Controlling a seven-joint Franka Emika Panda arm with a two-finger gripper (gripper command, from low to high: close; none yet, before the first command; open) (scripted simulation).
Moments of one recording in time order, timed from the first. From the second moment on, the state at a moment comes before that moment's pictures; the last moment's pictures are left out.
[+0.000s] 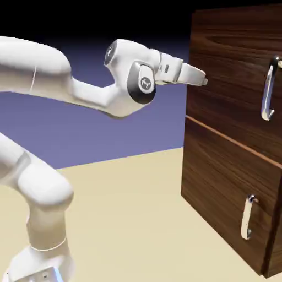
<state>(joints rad) 0.42 -0.73 -0.51 -2.48 -0.97 3.11 1.37</state>
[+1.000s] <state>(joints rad) 0.96 -0.94 -1.19 -2.04 -2.27 3.20 2.21</state>
